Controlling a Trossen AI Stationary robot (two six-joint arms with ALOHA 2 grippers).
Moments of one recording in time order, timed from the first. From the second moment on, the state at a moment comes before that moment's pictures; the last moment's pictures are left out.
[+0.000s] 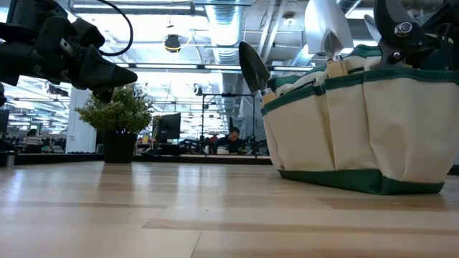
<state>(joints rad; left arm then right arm) 0.09 0.37 0.01 0.43 0.04 -0.11 1.02 1.16 0.53 -0.50 1.29 1.60</state>
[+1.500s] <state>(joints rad) 0.09 0.37 0.01 0.43 0.04 -0.11 0.43 1.33 0.73 0.41 0.31 0.35</state>
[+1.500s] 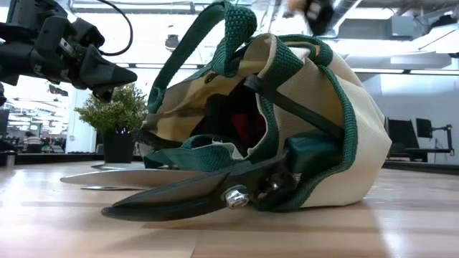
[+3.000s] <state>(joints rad) 0.09 0.37 0.01 0.43 0.04 -0.11 0.19 1.99 1.47 -0.10 -0.53 -0.19</state>
